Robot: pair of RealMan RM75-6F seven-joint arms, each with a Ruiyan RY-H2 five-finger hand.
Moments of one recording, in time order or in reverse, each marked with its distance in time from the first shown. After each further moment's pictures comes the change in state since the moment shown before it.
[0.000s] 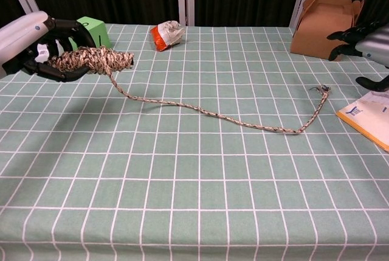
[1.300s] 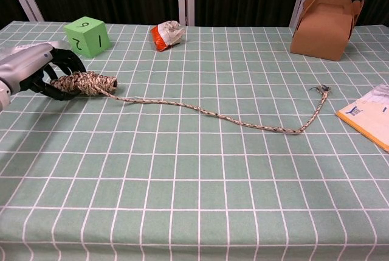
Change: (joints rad) left arm -0.017 -0.091 -0.081 0.137 -0.229 -0.235 0.125; right arm -0.153 -0.013 0.241 -0.323 -0.023 0.555 0.683
